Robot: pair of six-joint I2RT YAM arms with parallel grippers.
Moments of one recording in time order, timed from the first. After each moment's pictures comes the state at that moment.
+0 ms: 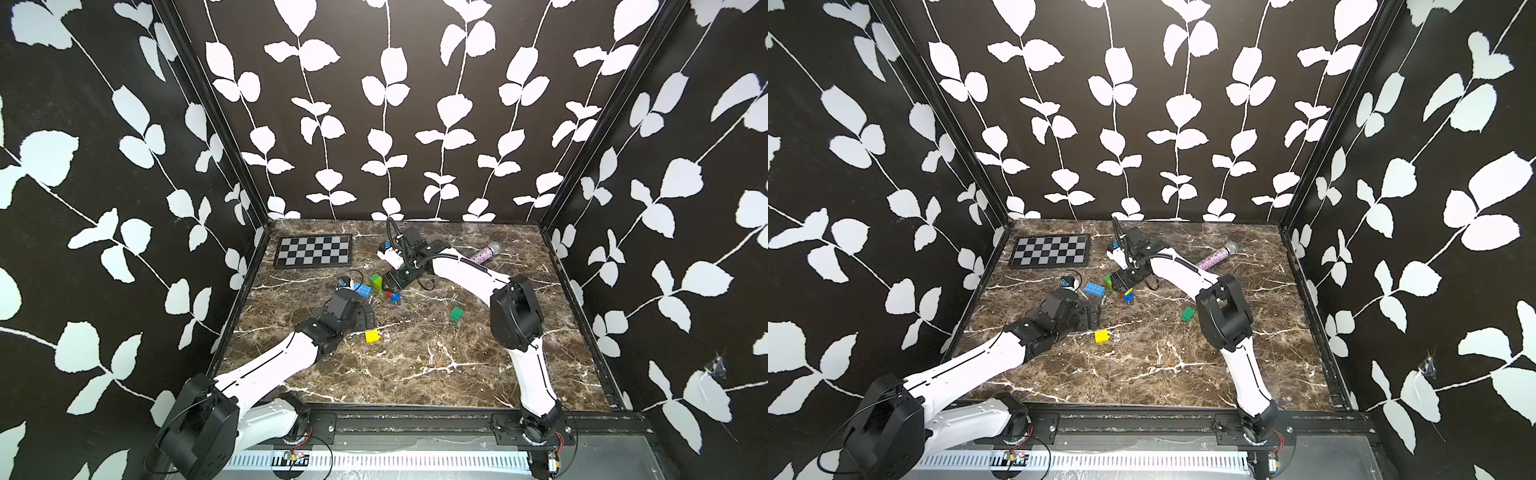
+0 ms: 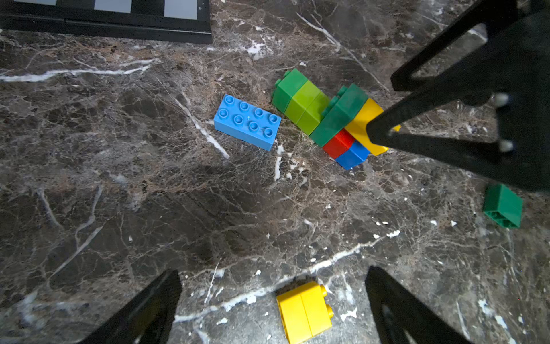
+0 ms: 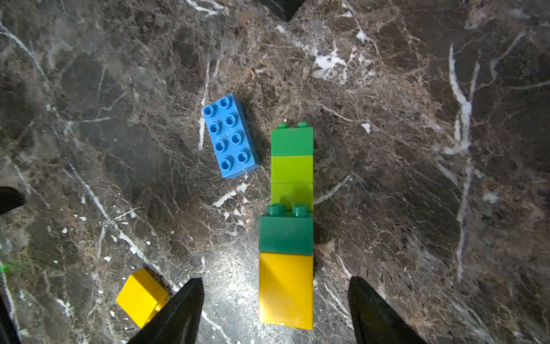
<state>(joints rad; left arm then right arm) -0.62 1.14 0.61 -0.26 -0.23 -0.50 0.69 2.19 1.89 -0.76 -0.26 -0.10</state>
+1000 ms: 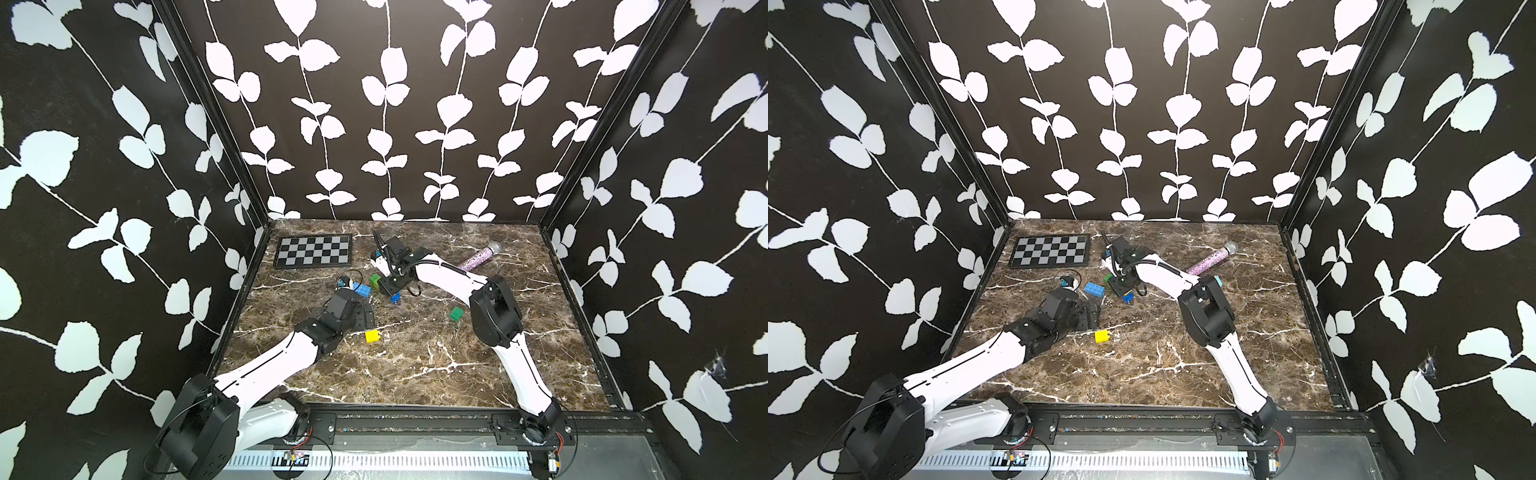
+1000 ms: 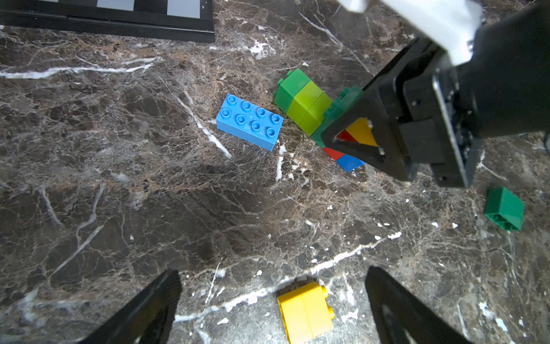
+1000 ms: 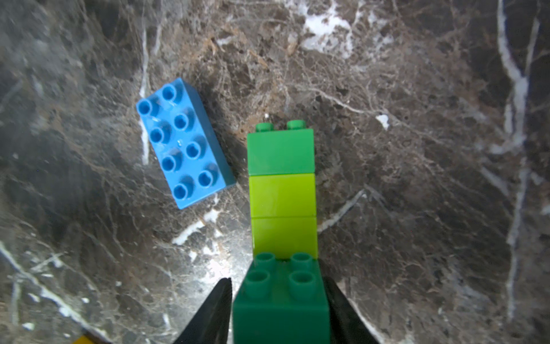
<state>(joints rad) -0.62 1.14 0.61 -0.26 -0.22 -0.51 0.73 2.34 1.99 -0.76 -0.16 0.00</state>
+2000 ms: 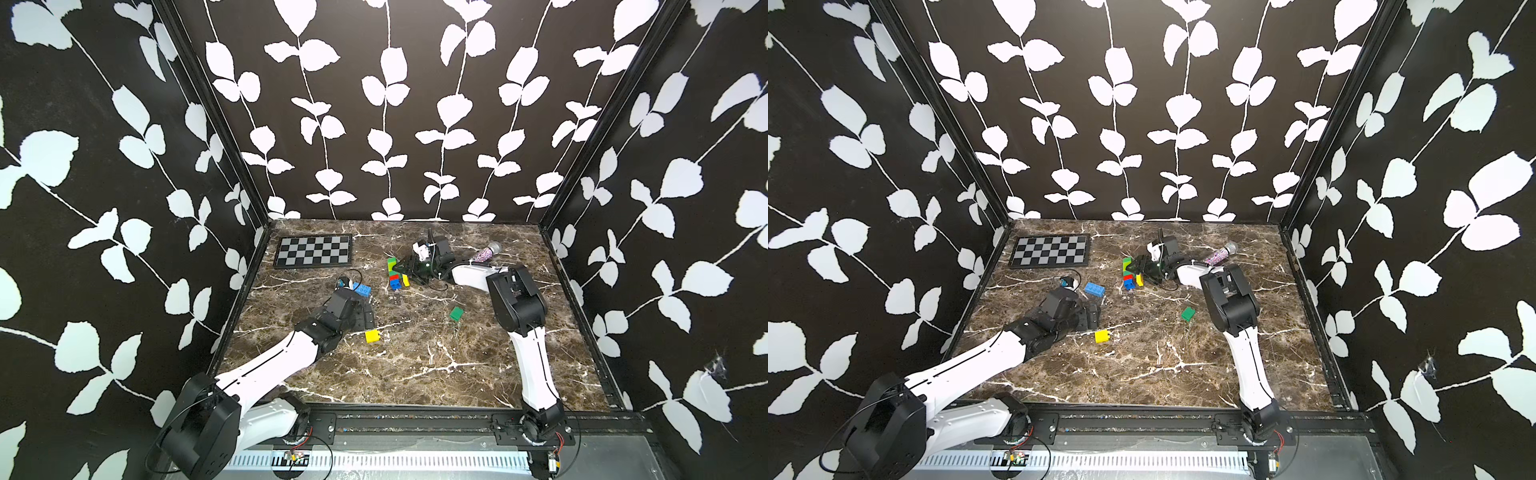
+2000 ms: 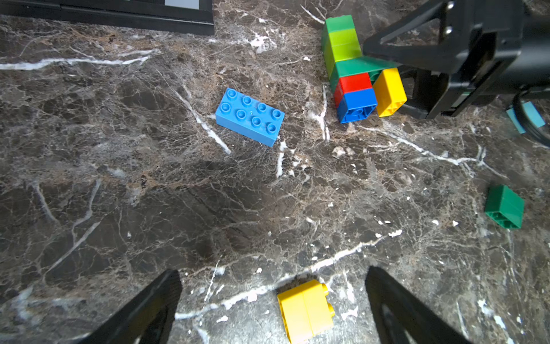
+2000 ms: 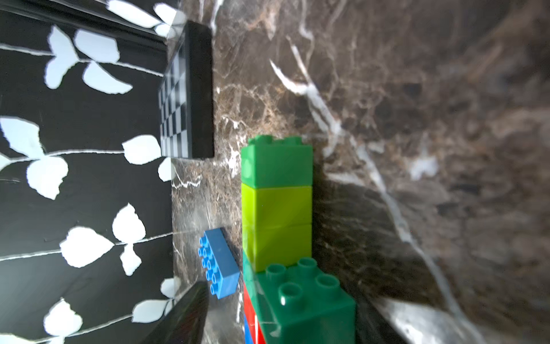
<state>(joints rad) -0.61 1.14 0.61 -0.26 -0.21 -0.52 0.45 2.28 1.54 0.03 -0.64 0.82</state>
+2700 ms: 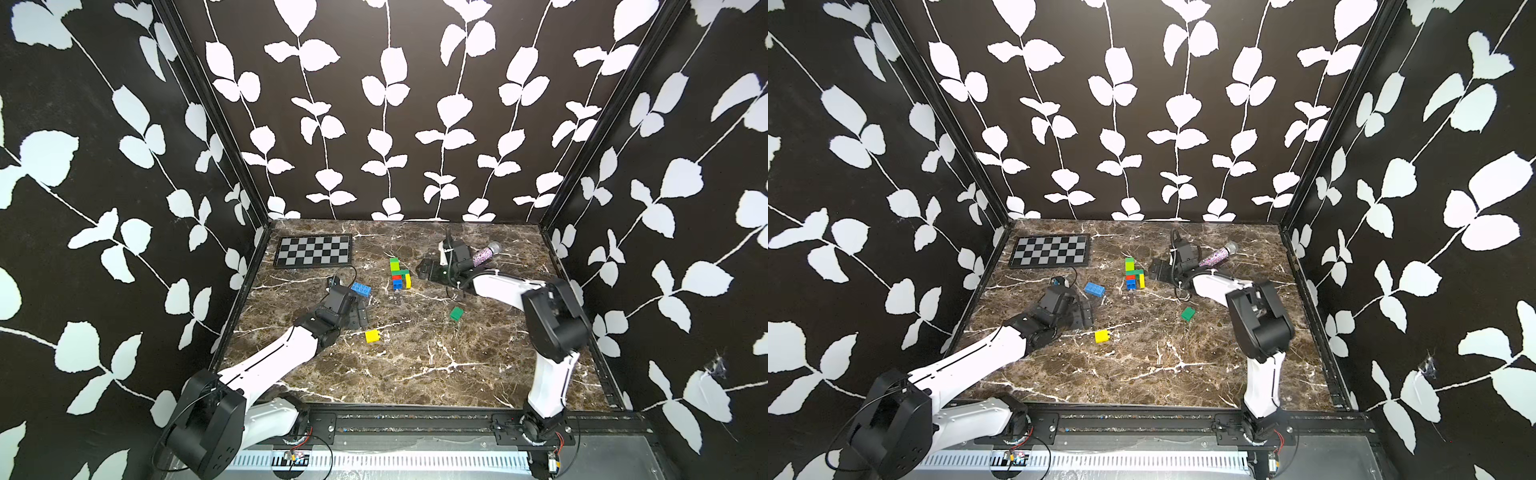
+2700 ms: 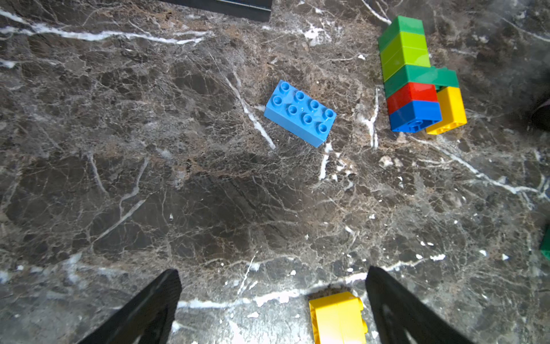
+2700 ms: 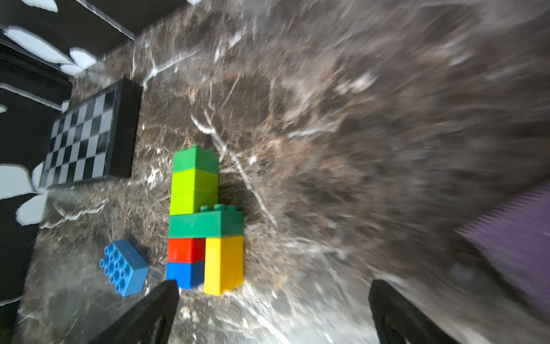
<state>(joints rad) -0.55 1.17 0.63 -0.34 -0.25 -0.59 0.45 1.84 1.18 -0.08 -0.06 0.55</state>
